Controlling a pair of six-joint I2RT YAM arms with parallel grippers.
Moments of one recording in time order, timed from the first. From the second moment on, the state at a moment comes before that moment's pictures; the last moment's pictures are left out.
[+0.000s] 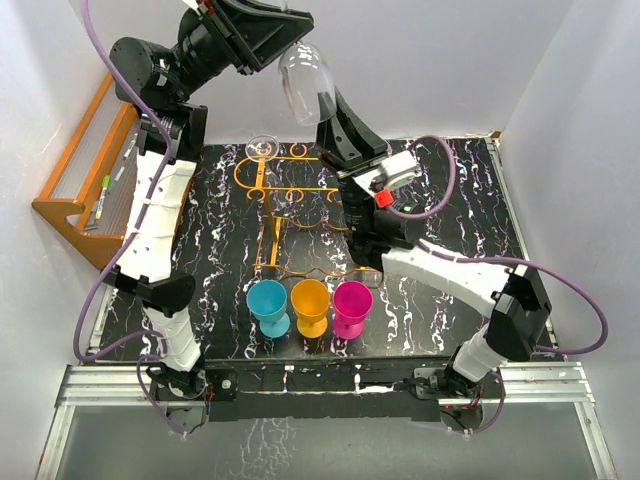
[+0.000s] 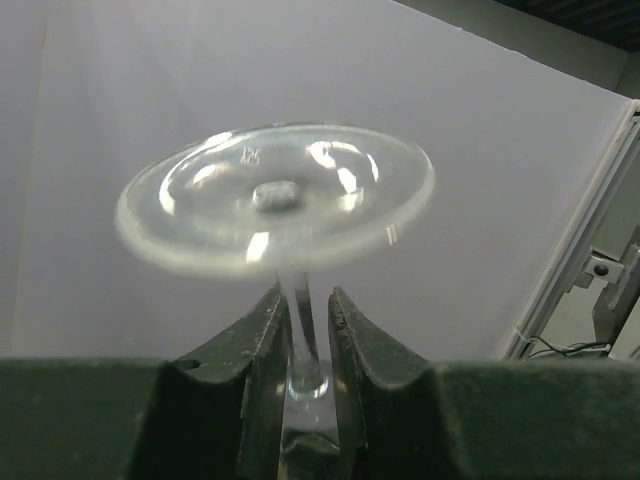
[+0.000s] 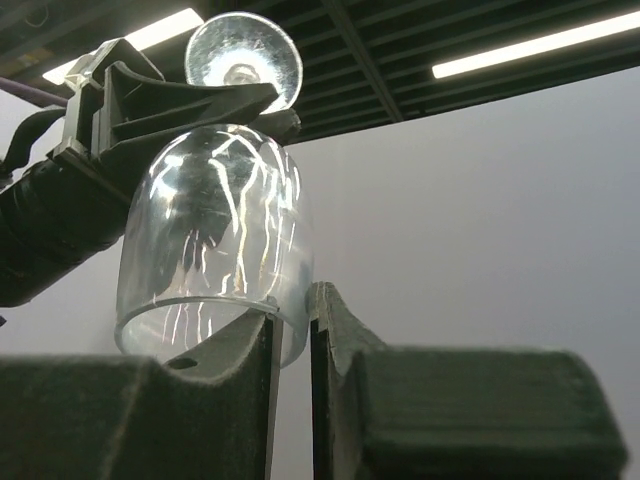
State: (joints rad) left arm -0.39 1.85 2.53 0.20 0.80 -1.06; right arm 0.93 1.56 1.34 1.41 0.18 -0.46
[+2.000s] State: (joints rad) left arm -0.37 1.78 2.48 0.03 0.82 -0.93; right arm 0.96 1.54 1.26 1.52 0.26 -0.65
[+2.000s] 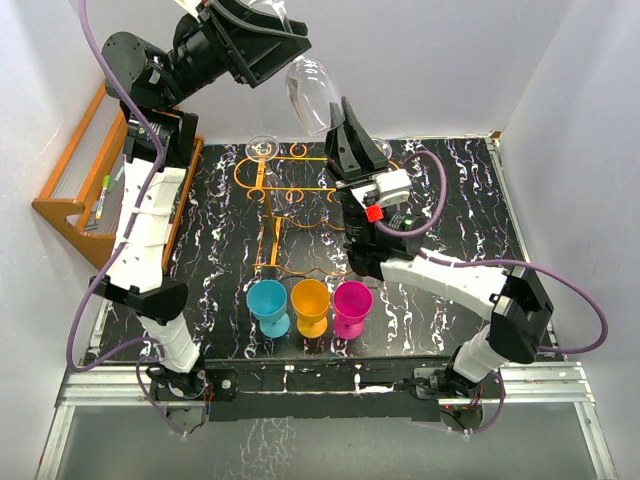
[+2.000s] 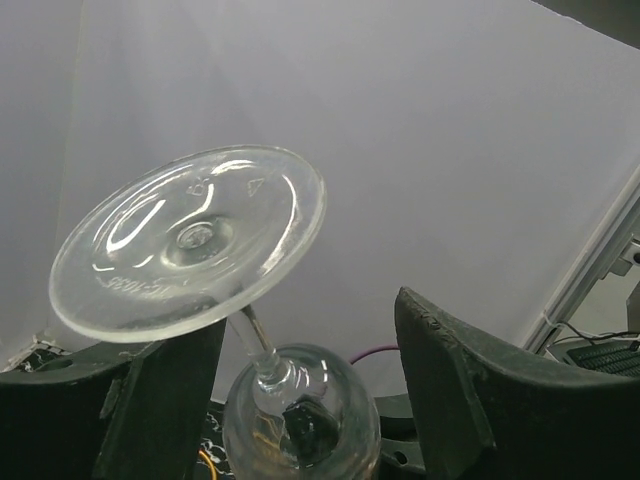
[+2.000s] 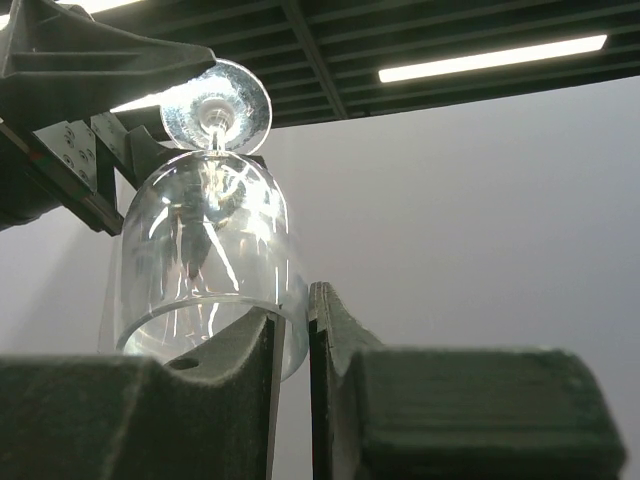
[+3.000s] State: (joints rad) left arm -0.37 1.77 2.38 0.18 0.83 -1.11; right arm 0.96 1.53 1.27 1.52 0.25 -0.65
